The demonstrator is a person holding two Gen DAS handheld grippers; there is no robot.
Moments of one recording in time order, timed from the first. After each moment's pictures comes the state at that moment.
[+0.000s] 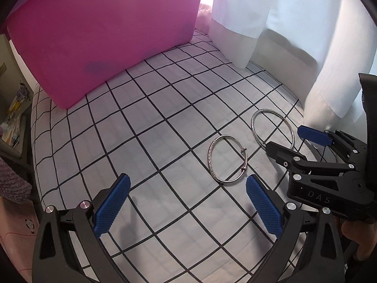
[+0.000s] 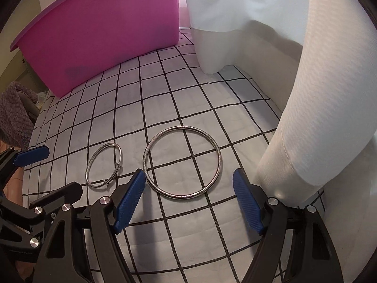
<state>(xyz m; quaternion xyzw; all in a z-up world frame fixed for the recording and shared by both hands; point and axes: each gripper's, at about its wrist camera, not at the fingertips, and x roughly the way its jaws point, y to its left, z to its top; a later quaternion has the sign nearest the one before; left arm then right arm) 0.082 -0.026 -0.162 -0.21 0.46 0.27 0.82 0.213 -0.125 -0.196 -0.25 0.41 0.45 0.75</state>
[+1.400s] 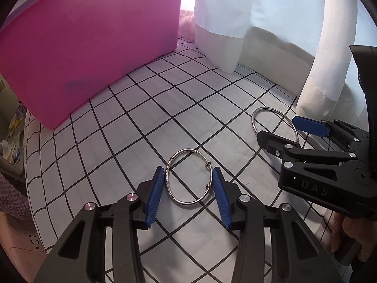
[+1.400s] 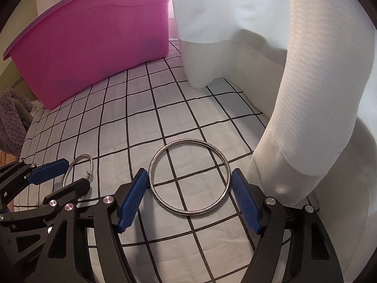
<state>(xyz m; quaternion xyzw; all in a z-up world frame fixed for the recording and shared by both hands) 0.103 -0.042 -0.173 -0.17 0.44 0.27 0.84 0.234 -0.107 -0.198 -0.21 0.40 0.45 0.77</state>
